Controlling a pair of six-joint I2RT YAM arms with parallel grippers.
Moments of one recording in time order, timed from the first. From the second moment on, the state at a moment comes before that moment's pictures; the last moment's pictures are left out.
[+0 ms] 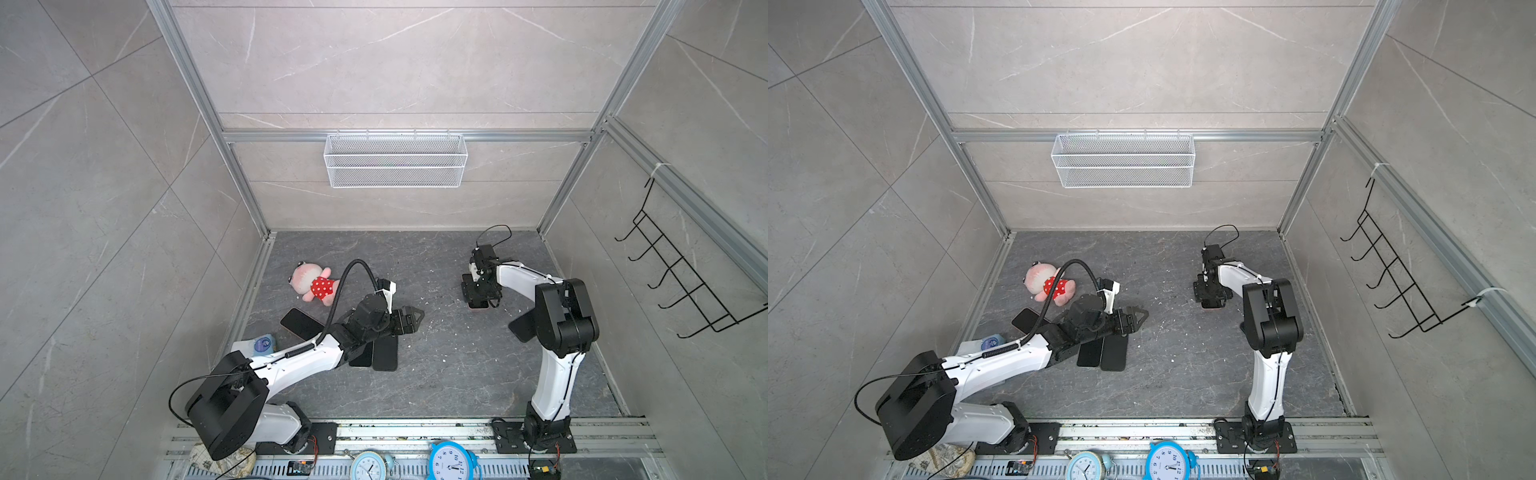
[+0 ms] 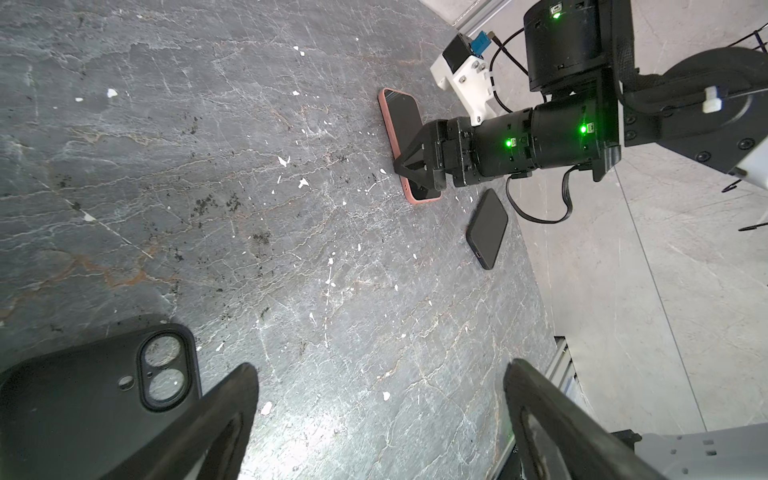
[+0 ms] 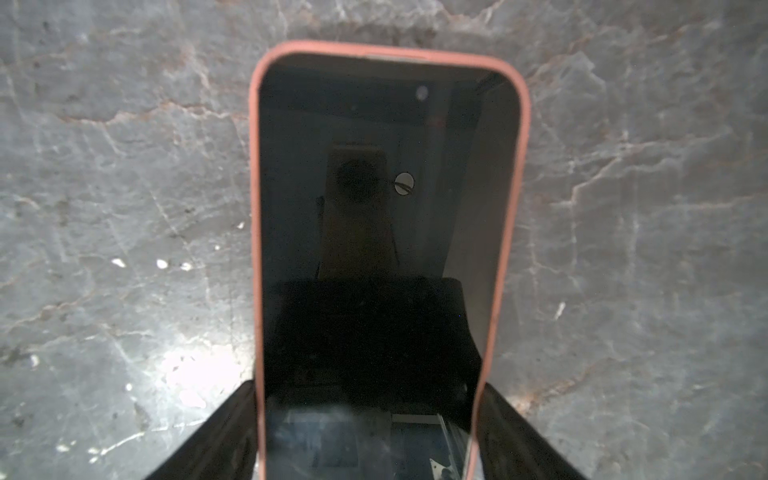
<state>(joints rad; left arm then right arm) -0.80 1.35 0.71 0.14 0.15 -0.78 0.18 2.01 1.37 -0.65 0.07 0.06</state>
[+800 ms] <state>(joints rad) -0.79 1.51 0.74 0.25 0.20 -0.86 0.23 1.82 1.13 -0.54 -0.11 0.11</state>
